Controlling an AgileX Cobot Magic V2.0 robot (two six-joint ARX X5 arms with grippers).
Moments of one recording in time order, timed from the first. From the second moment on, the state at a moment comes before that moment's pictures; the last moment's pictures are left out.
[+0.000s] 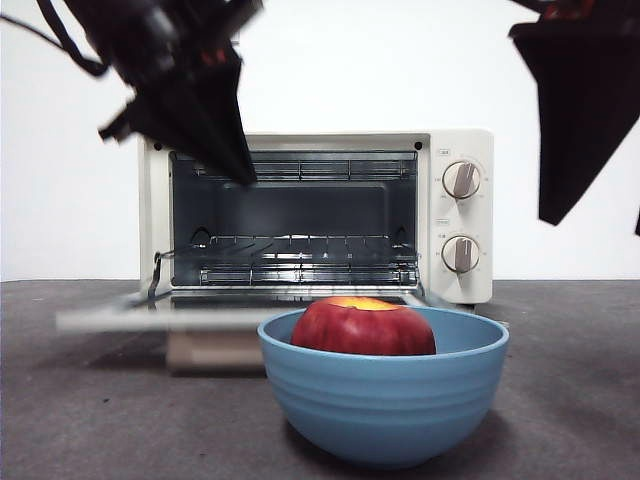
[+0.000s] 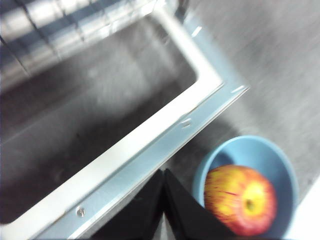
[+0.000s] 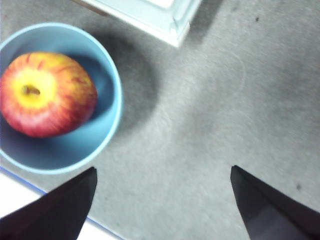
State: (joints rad) left arm -0.56 1.47 1.19 -0.66 0.34 -0.05; right arm 0.71 1.06 0.85 -0.91 -0.01 0.32
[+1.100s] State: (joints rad) left arm -0.23 0.88 0.74 -0.62 0.42 -0.07; right arm 0.69 1.46 0.85 -0.63 -0.16 0.31
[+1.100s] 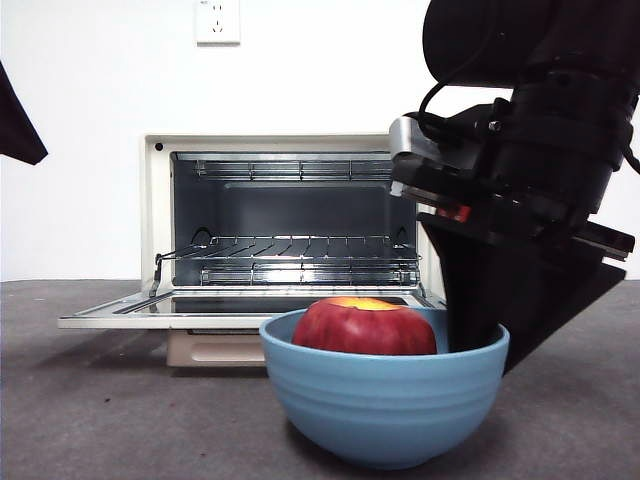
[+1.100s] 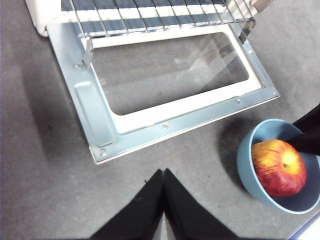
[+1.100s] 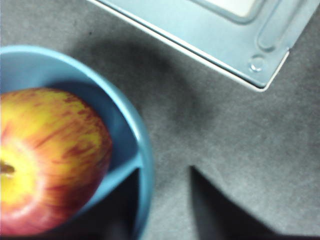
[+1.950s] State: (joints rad) left arm -0.23 0.88 0.74 -0.62 0.42 -0.07; right arm 0.66 1.44 1.15 -0.69 -0.15 0.35
